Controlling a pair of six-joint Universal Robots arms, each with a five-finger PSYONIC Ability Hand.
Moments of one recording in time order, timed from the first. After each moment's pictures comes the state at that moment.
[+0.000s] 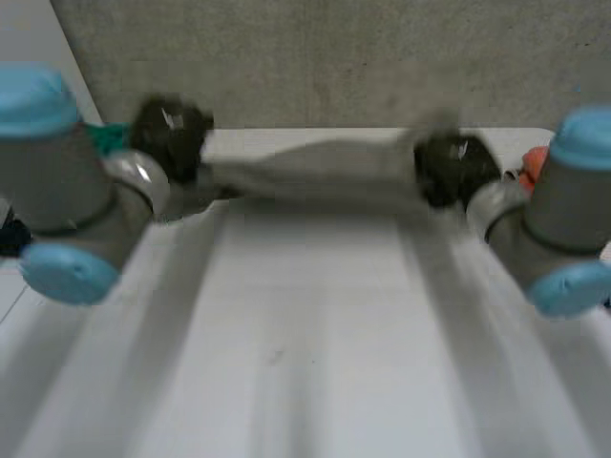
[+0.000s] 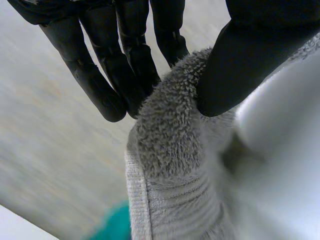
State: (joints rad) left arm 4.29 -2.02 -1.22 3.19 -1.59 3.67; right arm 1.92 -1.02 1.27 -0.13 1.40 2.85; left_hand 1.14 1.20 1.19 1.20 0.98; right_hand 1.09 1.17 1.18 1.19 0.95
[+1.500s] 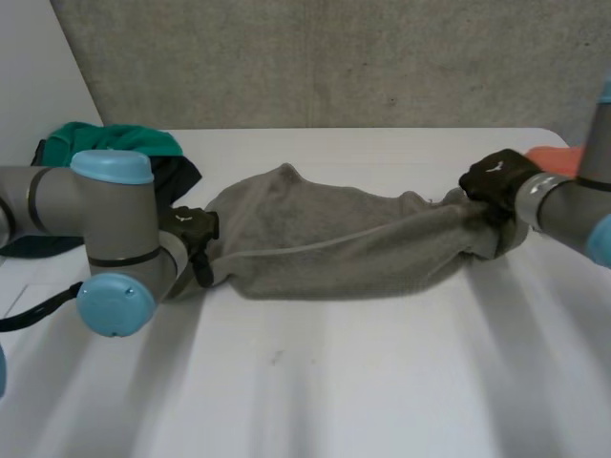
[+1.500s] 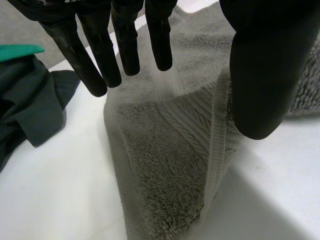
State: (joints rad) left arm 4.29 -2.31 -1.16 2.99 -1.70 3.38; right arm 1.76 -0.86 0.93 0.35 1.35 2.39; left_hand 0.44 0.44 0.44 0.45 0.27; right_hand 1.11 1.17 1.18 1.19 0.98
